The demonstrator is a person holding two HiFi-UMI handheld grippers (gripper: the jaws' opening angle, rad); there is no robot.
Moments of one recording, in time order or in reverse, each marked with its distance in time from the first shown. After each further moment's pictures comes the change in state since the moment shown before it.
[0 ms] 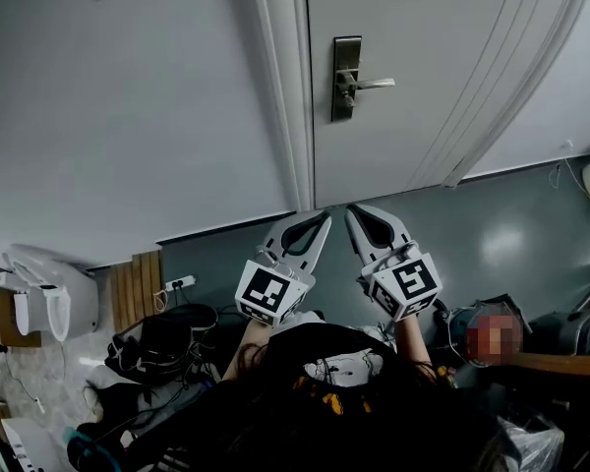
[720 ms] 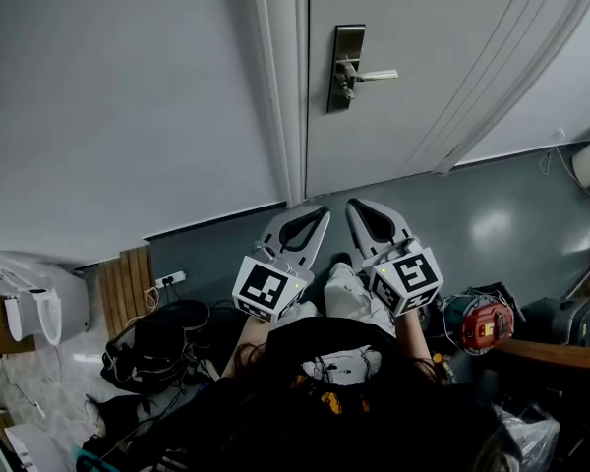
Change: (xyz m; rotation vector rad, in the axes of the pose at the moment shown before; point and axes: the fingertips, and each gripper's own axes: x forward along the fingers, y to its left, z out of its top) left arm 0.021 0.032 -0.029 -0.066 0.007 -0.042; right arm 0.033 -0.027 -0.029 0.041 0.097 -0.071
